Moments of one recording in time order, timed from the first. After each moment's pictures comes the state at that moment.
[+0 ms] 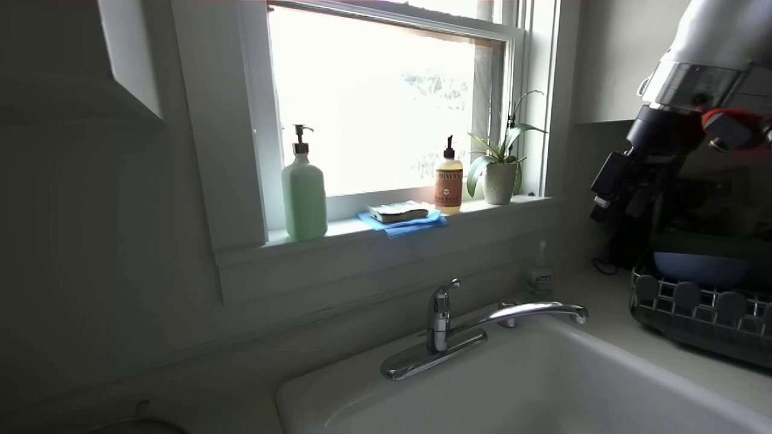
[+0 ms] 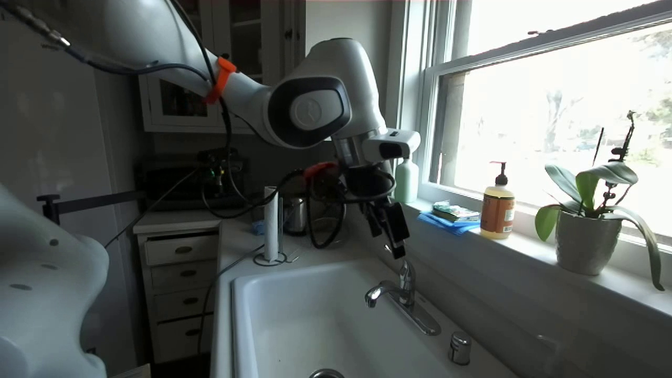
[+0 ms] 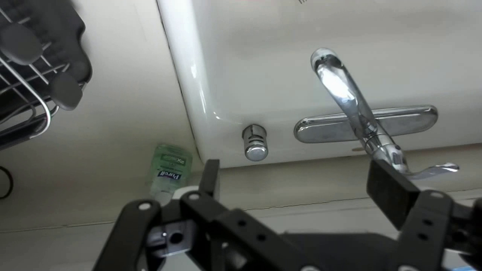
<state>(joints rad) -0.19 -0.46 0.00 -2.47 -0.04 2.37 0.18</state>
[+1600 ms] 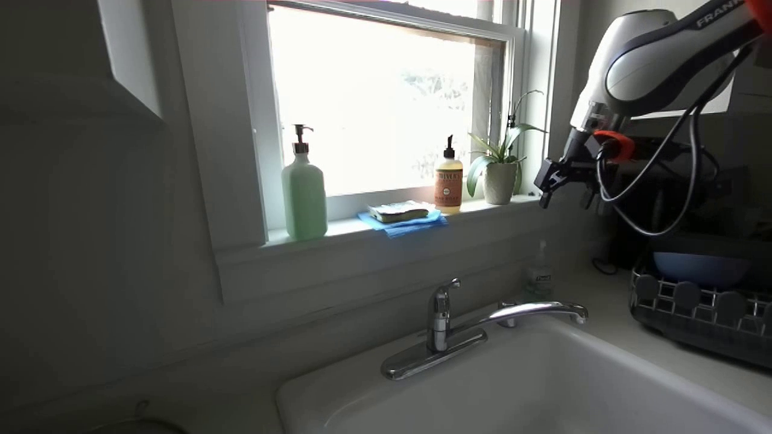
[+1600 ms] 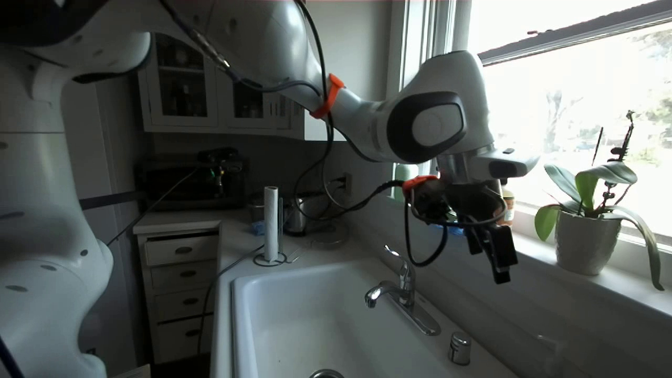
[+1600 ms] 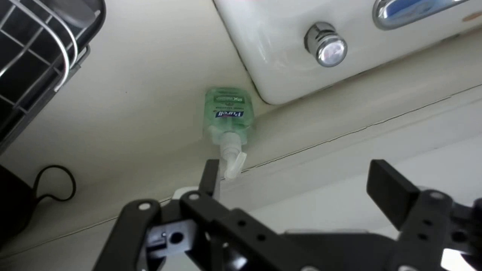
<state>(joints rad) -0.25 0.00 -0.11 -2.04 -0.08 2.40 0.37</state>
